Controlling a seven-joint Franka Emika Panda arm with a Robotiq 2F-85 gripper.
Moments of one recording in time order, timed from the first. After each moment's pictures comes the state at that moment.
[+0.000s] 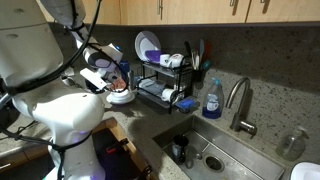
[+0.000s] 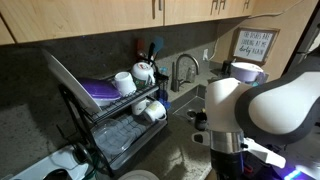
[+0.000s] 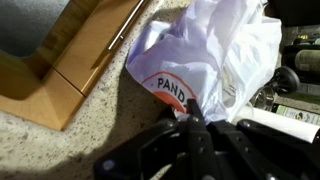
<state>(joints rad) 0.48 -0.19 0.46 -2.65 1.02 2.31 -0.49</state>
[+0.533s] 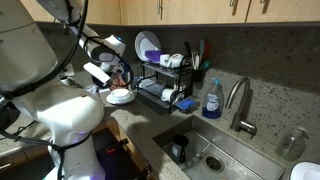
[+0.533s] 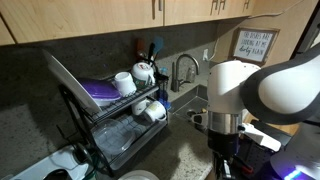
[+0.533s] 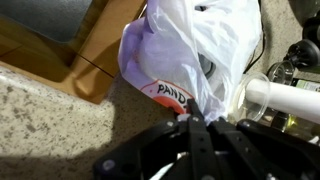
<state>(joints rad) 0.46 -0.30 0.40 -2.67 0.91 2.31 -0.35</state>
